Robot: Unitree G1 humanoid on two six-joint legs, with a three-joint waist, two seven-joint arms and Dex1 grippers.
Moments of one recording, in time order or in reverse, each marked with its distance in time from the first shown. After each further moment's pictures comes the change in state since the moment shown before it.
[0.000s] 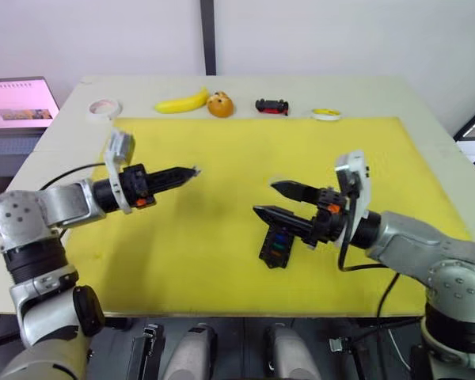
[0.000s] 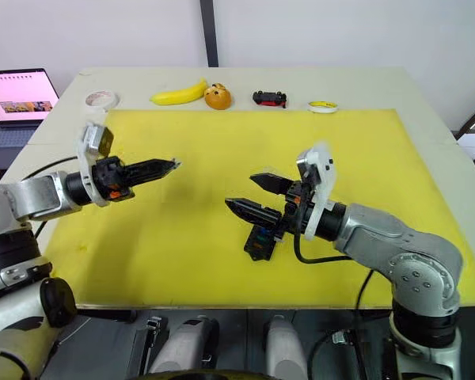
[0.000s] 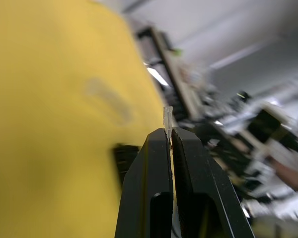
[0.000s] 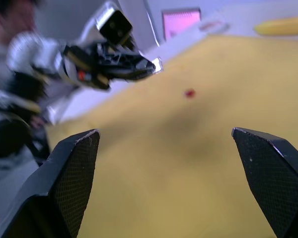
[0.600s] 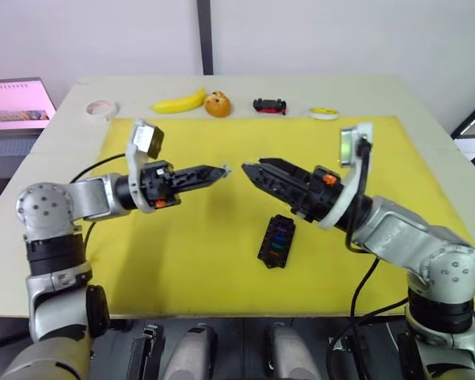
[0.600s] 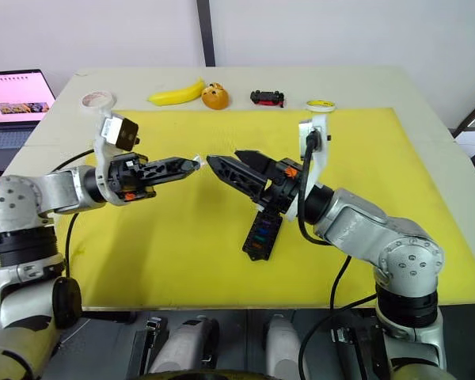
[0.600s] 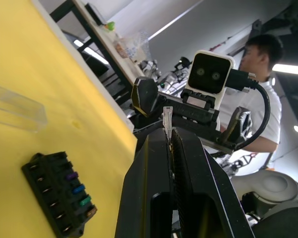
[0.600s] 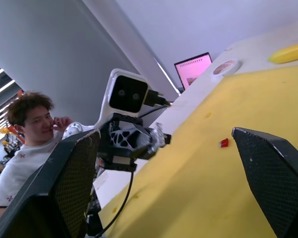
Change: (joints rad) left arm 0.018 -0.044 -0.169 -0.064 -0.060 -0.119 -0.141; right arm -0.099 0.012 0.124 0.058 0.376 -0.211 -0.394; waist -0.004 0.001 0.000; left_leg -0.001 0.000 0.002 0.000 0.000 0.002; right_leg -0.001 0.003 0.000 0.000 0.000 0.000
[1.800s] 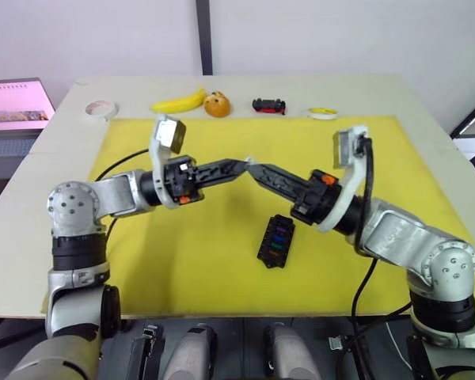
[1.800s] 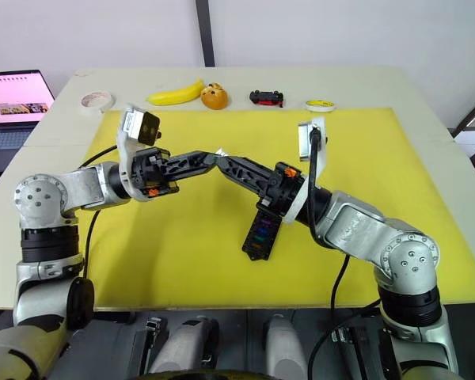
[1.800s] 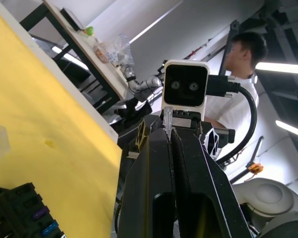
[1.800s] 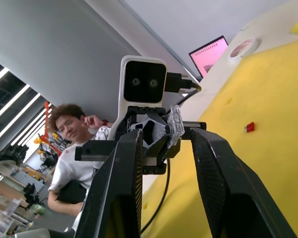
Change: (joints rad) left arm -0.024 -0.052 -0.116 -0.023 -0.123 -0.127 0.099; right arm 0.024 -0.059 0.065 0.046 0.194 -0.088 -0.043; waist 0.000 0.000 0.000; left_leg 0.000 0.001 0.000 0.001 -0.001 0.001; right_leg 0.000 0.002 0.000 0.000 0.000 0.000
